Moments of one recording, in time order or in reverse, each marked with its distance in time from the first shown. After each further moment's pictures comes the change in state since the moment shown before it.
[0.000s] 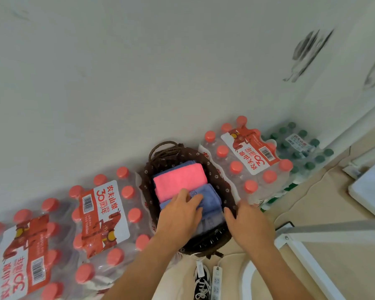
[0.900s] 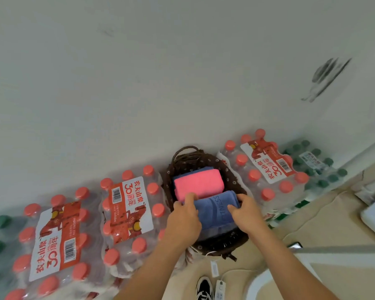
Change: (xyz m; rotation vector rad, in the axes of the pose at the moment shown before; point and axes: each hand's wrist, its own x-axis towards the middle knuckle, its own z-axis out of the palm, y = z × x) left_hand -0.032 -0.015 -0.018 -0.364 -0.049 -0.389; right_hand 0.019 -0.039 0.004 0.610 -0.180 0.027
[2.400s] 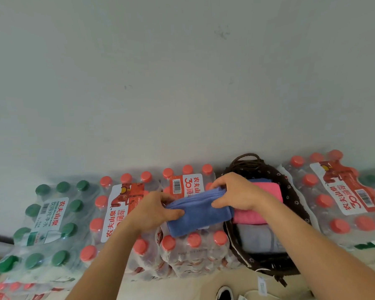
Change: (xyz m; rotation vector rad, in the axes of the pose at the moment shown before) left_hand -0.037 -0.148 -0.134 -0.393 -0.006 -0.056; right_hand -0.002 -0.162 0.076 -0.430 -0.612 -0.537
